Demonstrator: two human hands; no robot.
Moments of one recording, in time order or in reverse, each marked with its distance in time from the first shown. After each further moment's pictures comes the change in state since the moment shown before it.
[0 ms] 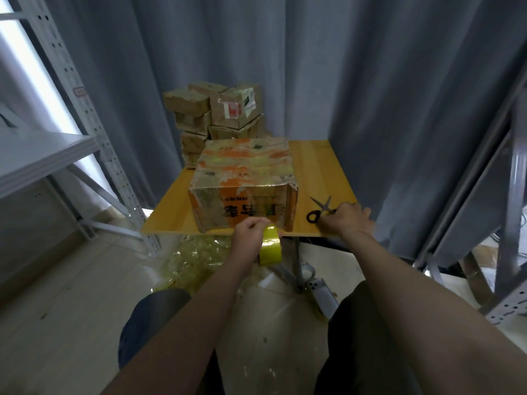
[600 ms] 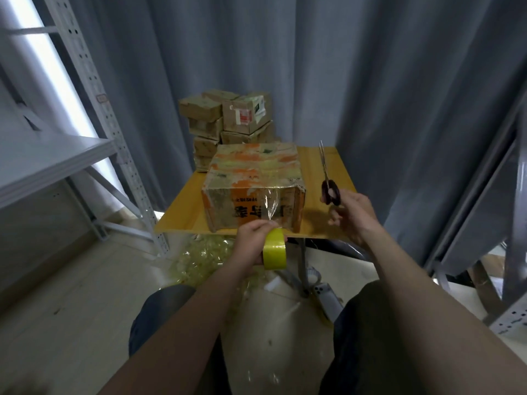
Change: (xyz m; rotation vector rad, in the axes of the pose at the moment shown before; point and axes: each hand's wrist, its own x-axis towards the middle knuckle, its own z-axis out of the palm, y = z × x) left_hand -0.018 0.006 -0.016 0.012 -0.051 0.023; right_hand -0.048 0.002 -0.036 1.483 -0.404 -0.329
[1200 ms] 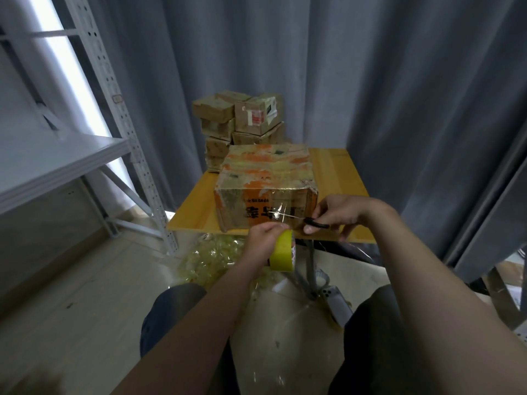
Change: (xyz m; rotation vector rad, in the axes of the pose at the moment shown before) left_hand -0.002 0.004 -0.002 0.098 0.047 0.010; right_hand 0.016 -0.045 0.044 -1.123 -0.481 0.359
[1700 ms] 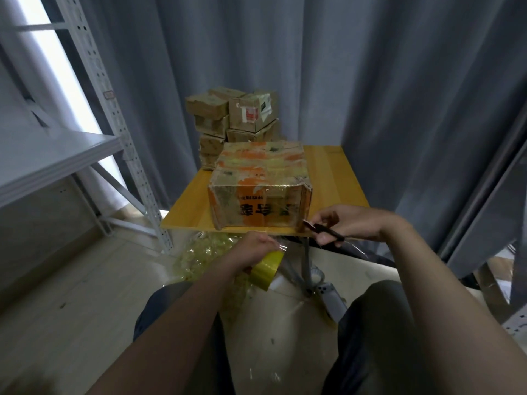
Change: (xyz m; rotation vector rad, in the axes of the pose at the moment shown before) left_hand 0.001 -0.008 -0.025 0.438 -0.304 0.039; right_hand -0.025 0.037 0.009 0.185 -0.148 -0.282
